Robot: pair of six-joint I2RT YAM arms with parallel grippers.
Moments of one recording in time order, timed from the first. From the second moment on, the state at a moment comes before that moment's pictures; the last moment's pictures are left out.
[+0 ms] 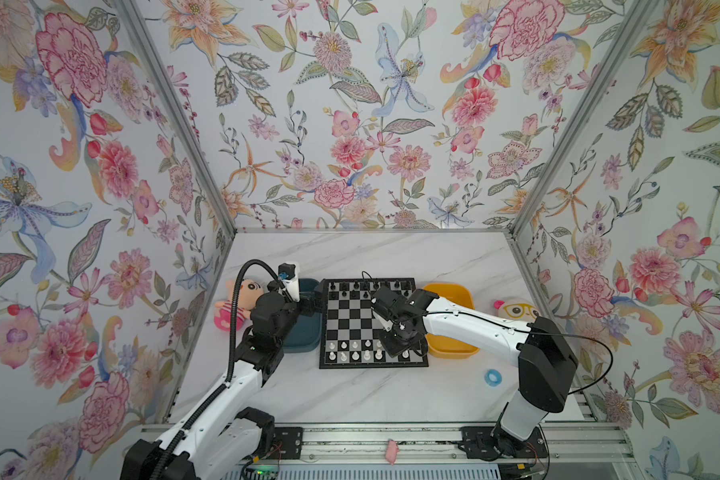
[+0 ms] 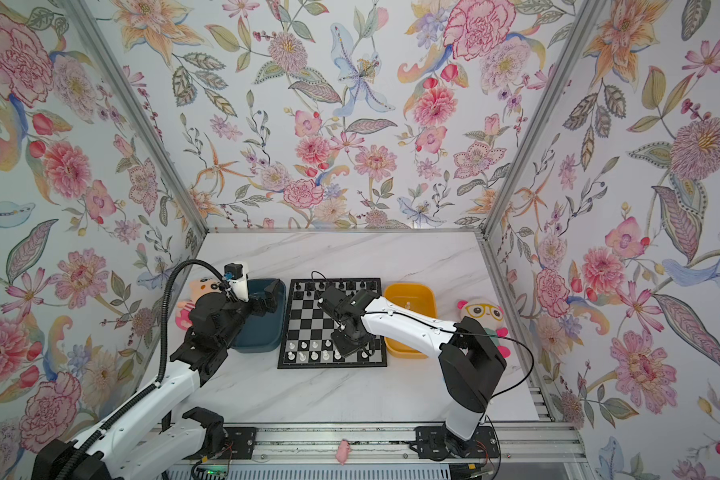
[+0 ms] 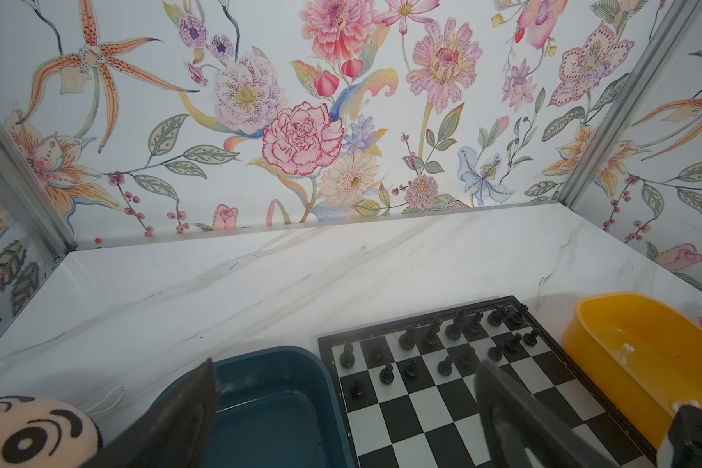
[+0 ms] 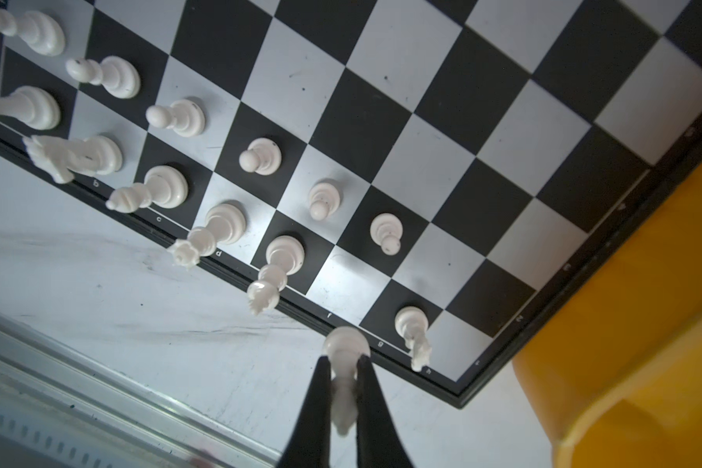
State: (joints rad) left arm -0.35 0.95 0.53 0.27 -0.06 -0.10; right arm 0.94 1.73 1.32 -1.00 0.00 0.35
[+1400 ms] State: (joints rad) left arm -0.35 0.93 0.52 0.26 -0.06 -0.10; right arm 0.94 1.80 1.27 -0.92 0.01 0.36
